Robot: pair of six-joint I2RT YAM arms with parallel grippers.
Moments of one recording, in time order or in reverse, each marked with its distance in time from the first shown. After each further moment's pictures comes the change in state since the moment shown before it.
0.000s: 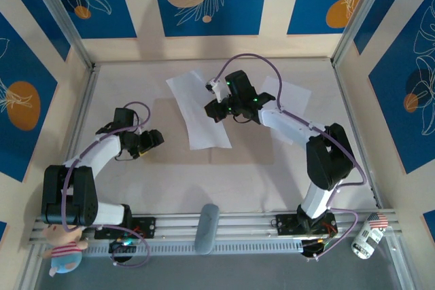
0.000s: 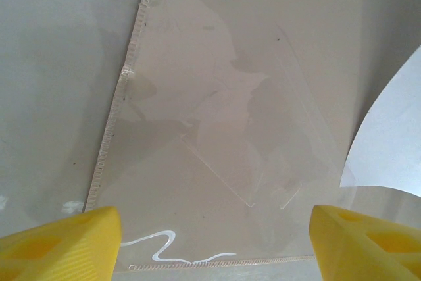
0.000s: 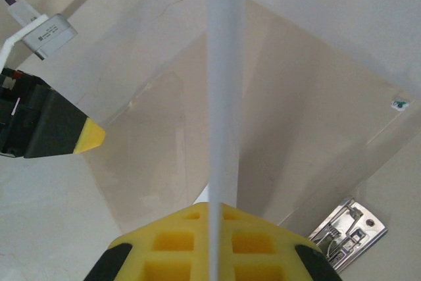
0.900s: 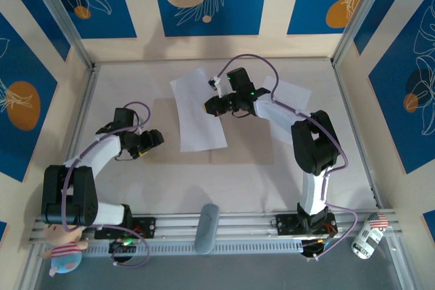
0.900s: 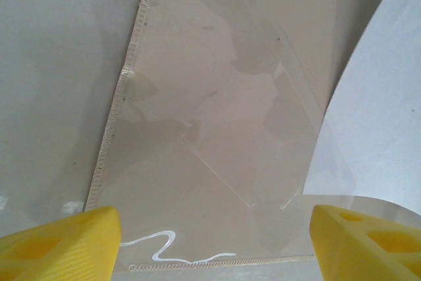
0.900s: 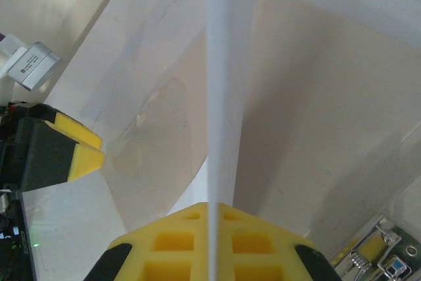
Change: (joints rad) left arm 0.000 0.000 0.000 0.000 0.000 0.000; right arm -0.072 0.180 0.085 0.053 -0.183 0.125
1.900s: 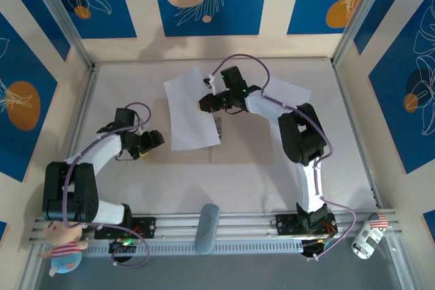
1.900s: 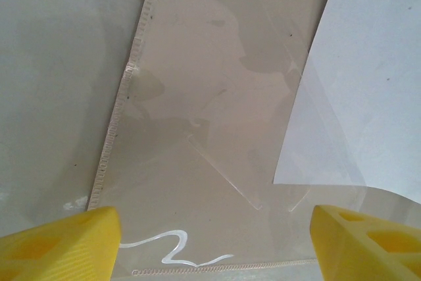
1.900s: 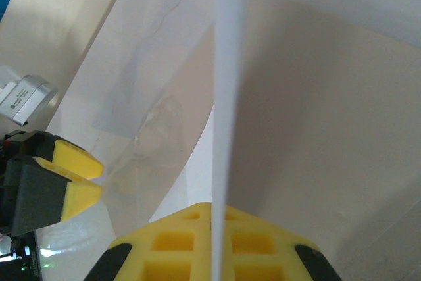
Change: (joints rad) left arm 0.000 0.026 0.000 0.003 0.000 0.000; right arm 0.002 0.163 0.132 0.028 -0.054 0.068
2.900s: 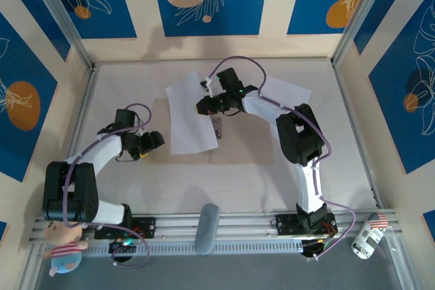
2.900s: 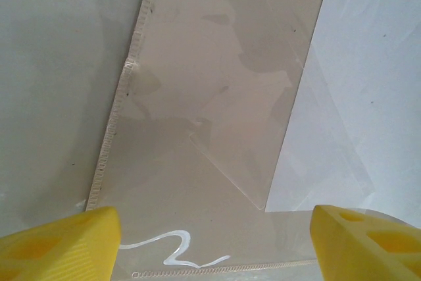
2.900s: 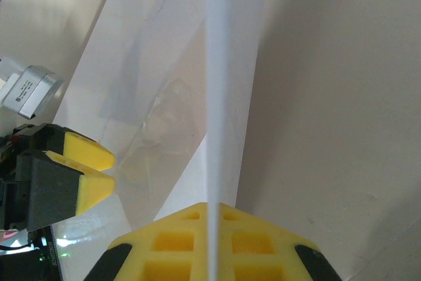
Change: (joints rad) left arm 0.000 0.001 -0.015 0.016 0.006 0.000; right arm 0.025 0.004 0.023 -0.077 0.002 0.040
